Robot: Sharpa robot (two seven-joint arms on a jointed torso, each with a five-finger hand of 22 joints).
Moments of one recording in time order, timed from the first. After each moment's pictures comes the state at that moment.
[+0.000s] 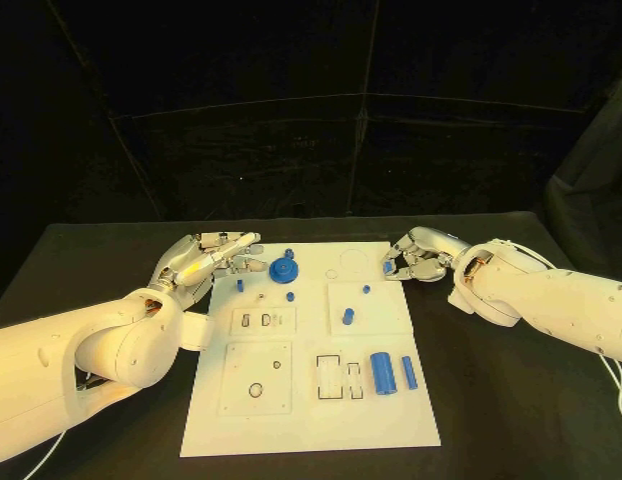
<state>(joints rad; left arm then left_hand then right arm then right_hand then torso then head) 1.23 -0.90 -0.15 1.62 0.06 -0.31 0.52 1.25 0.03 0.15 0.01 0.05 0.94 0.22 0.11 0.07 1.06 0.17 0.12 0.07 1.15 0.11 0.22 0.25 0.17 0.92 0.22 0.29 0.11 1.15 -0.83 -0.01 1.25 -1.21 -0.29 0.12 1.48 0.01 0.08 0.08 0.14 1.06 0.13 0.10 0.08 1.38 0.06 1.27 1.30 1.47 -0.02 1.51 1.31 0.08 1.35 0.09 1.42 1.23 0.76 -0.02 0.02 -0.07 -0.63</state>
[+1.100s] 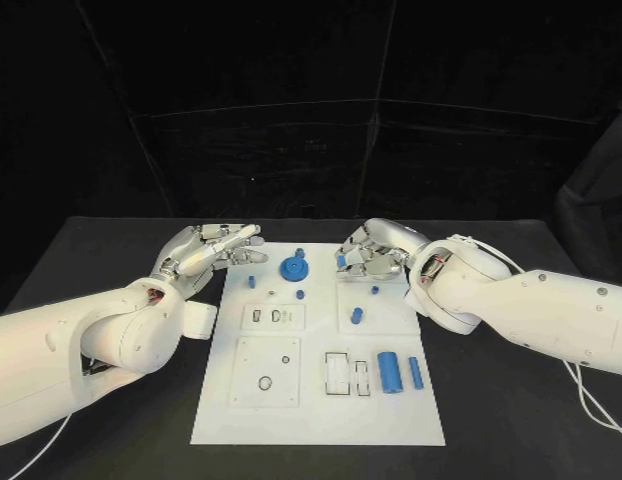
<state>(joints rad) 1.23 -0.91 -0.15 1.60 0.06 -0.31 0.52 1.25 0.03 0.16 0.01 0.05 0.94 0.22 0.11 0.07 1.06 0.17 0.12 0.07 1.15 0.11 0.21 0.25 0.17 0.92 0.22 0.29 0.11 1.19 -0.76 0.00 1.52 -1.29 -0.38 -0.12 1.46 0.04 0.13 0.07 0.16 1.08 0.12 0.10 0.07 1.38 0.06 1.26 1.30 1.47 -0.02 1.52 1.31 0.08 1.36 0.09 1.42 1.24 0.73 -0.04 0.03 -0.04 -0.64</state>
